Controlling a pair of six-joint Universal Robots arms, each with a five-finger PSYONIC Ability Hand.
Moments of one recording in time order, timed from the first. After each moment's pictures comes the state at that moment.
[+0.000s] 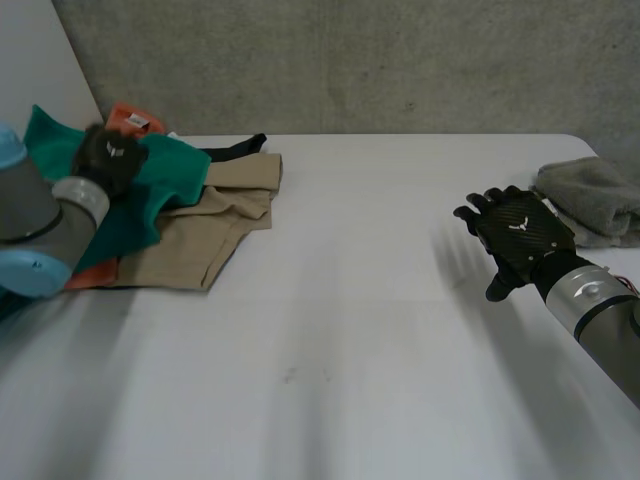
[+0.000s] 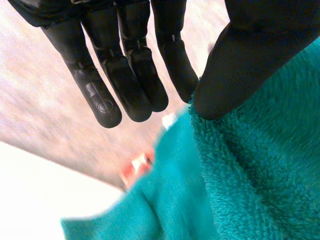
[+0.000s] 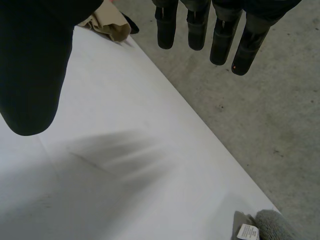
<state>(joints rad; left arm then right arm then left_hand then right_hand) 4.61 -2.26 -1.12 3.37 -1.37 3.92 1.71 -1.28 1.83 -0.38 1.15 2.58 1.15 1.19 1.19 1.19 0.96 0.20 0.22 0.21 0.23 0.06</state>
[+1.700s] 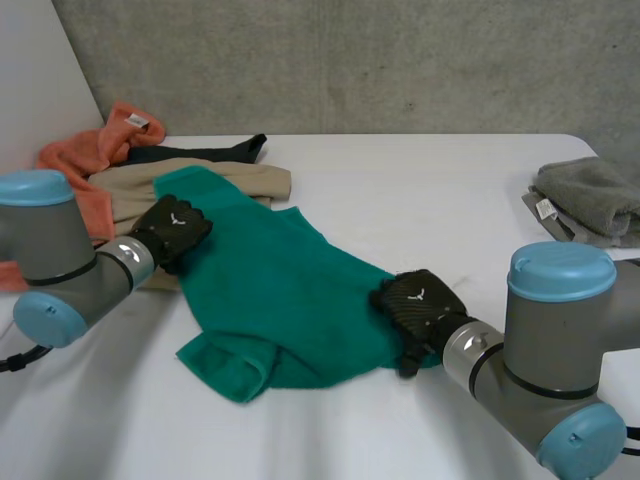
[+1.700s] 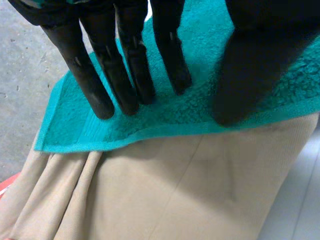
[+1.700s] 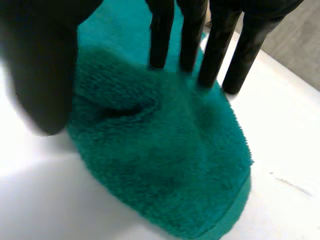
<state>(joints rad) 4.54 -2.28 -1.32 3.24 -1.22 3.96 2.08 -1.07 1.67 -0.13 1.37 2.73 0.97 0.95 0.93 0.94 0.75 0.43 0.44 0.45 0.45 0.27</state>
